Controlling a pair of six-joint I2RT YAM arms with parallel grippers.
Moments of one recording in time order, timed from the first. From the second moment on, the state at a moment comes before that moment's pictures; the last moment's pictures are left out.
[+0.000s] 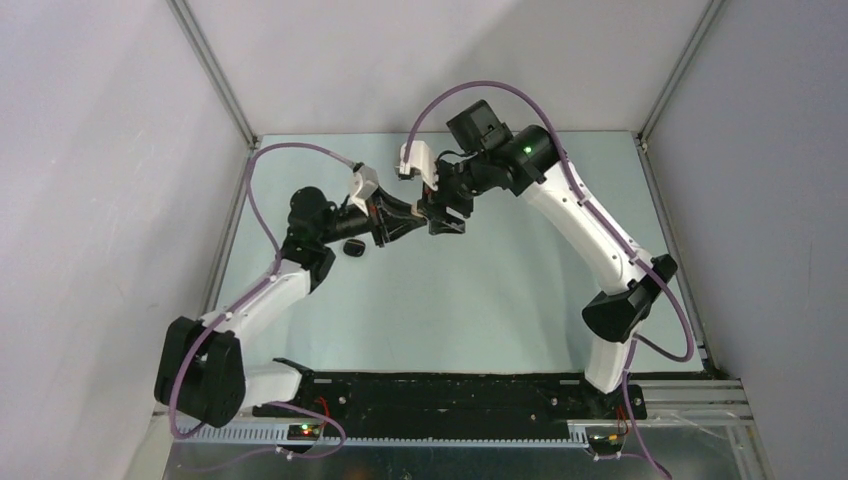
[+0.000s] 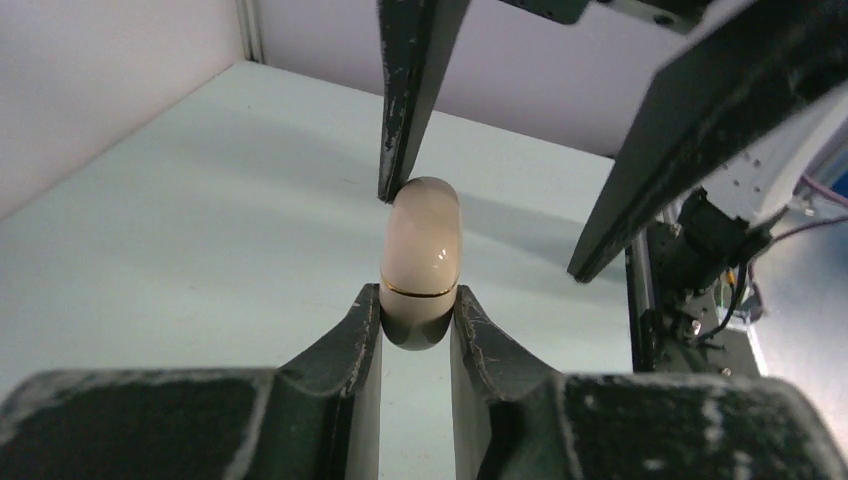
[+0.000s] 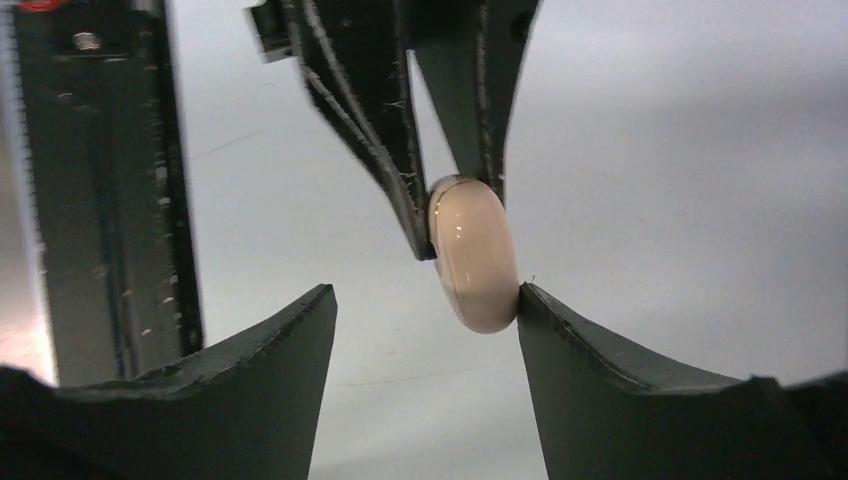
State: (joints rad) left arm -0.35 1.23 0.74 0.61 0.95 -0.18; right arm 0.75 1.84 2.23 -1.28 -0.50 -0.67
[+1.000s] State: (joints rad) left arm -0.31 2.00 1.13 -0.03 0.82 -0.51; right arm 0.37 1.64 1.90 -1.08 -0.38 -0.25
